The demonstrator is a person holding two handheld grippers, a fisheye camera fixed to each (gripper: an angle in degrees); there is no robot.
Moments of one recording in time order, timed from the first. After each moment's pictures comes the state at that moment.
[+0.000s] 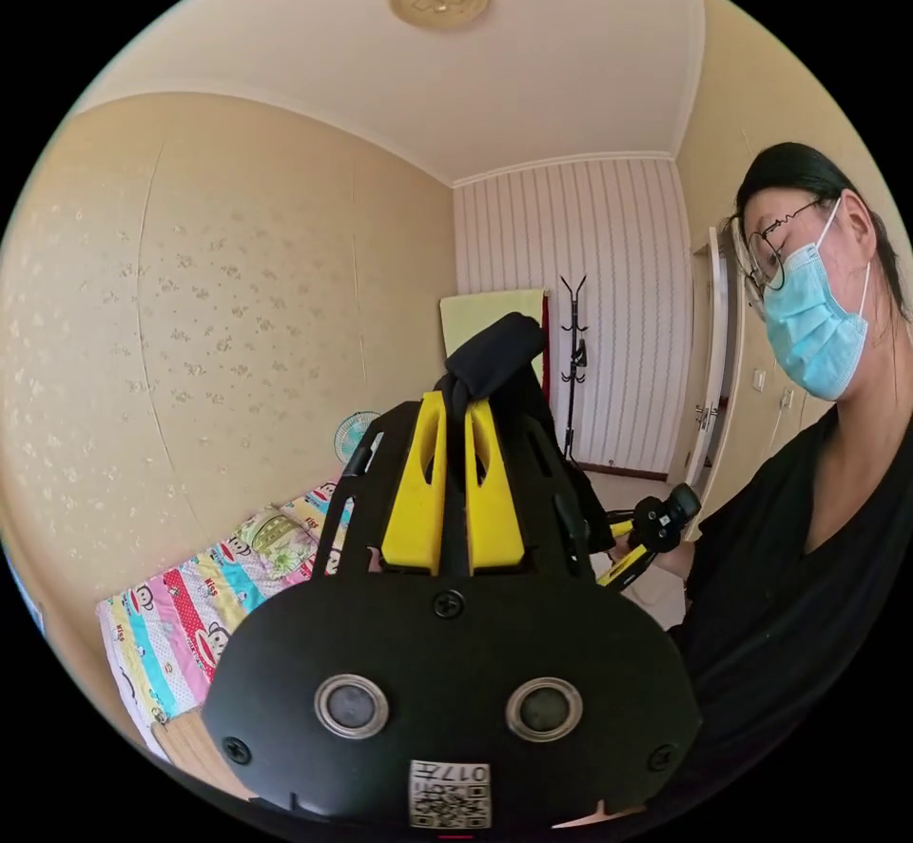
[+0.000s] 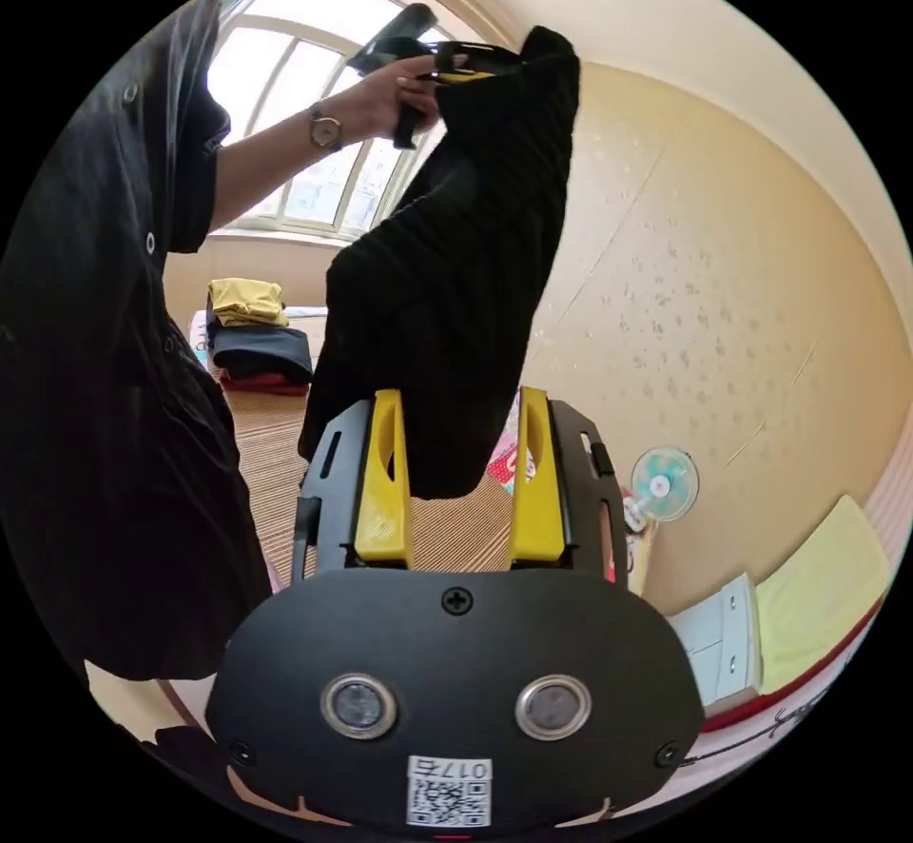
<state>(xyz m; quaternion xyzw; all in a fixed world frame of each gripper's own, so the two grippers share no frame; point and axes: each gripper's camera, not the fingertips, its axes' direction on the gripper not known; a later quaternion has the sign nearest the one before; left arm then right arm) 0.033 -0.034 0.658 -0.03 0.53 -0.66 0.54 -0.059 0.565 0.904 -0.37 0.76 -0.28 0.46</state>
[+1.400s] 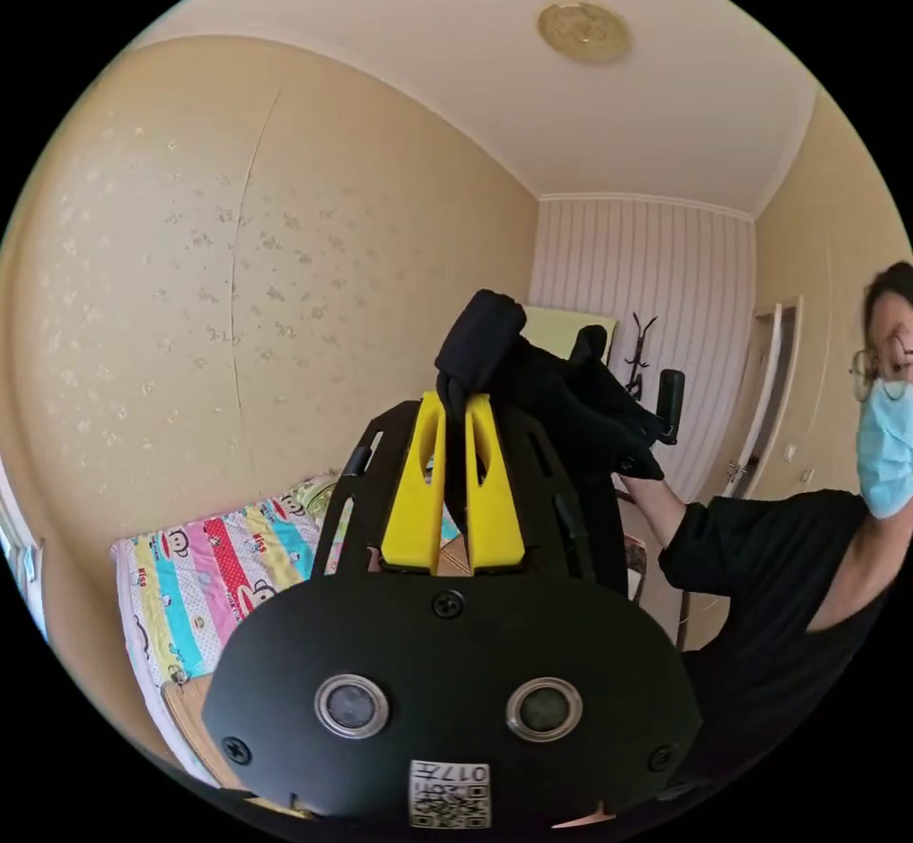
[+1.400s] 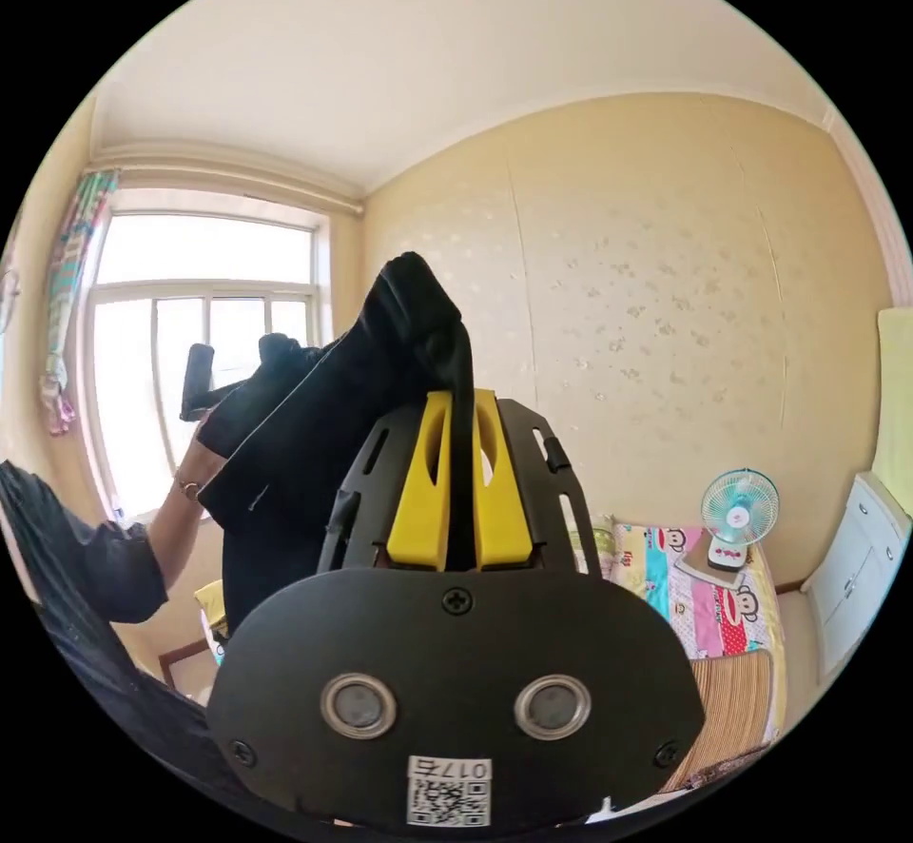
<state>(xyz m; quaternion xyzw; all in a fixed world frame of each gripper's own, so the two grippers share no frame) 0.001 0.298 1.101 -0.21 0.52 -0.67 0.49 -0.013 0.070 0.874 -0.04 0.79 -0.22 0.58</state>
